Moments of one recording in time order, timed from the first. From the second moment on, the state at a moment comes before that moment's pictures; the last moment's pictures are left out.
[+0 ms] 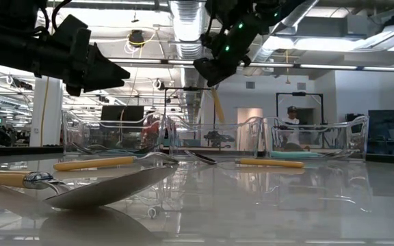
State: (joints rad) left arm -0.20 1.06 0.12 0.82 -0.75 -0.18; right arm -0.27 1.82 1.42 -0.23 0.71 -0.03
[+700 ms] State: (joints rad) left arm -0.20 1.06 0.12 0.80 -0.75 -0.20; right arm -0.23 2.10 1.64 -0.54 0.79 -0.17
